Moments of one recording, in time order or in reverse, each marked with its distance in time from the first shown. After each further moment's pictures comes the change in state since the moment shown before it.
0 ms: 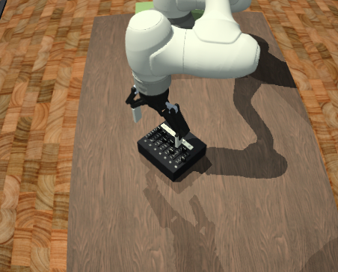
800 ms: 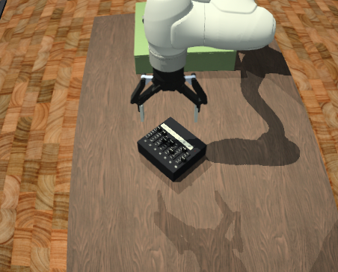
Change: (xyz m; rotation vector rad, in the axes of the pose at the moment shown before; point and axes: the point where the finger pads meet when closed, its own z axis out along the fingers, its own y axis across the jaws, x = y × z) arm 0.031 0.019 -0.046 0.000 -0.080 -0.612
